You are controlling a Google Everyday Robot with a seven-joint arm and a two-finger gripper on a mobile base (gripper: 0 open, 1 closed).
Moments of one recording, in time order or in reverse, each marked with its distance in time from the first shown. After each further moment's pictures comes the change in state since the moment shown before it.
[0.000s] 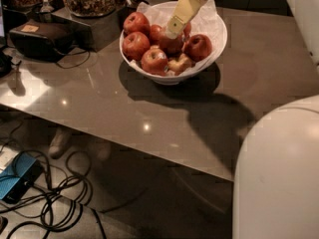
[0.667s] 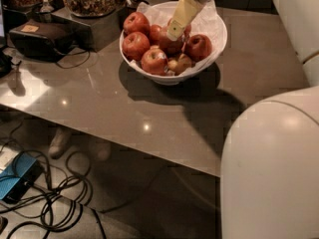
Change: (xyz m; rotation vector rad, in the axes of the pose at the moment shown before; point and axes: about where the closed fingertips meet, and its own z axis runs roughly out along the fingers) arm 0.003 -0.012 0.016 0.003 0.033 0.010
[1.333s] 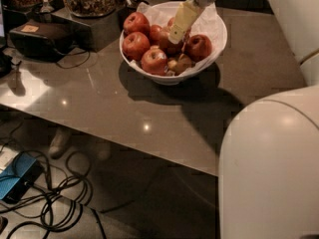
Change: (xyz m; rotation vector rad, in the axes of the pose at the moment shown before) arm 0.004 -0.001 0.010 -0.006 0.025 -0.011
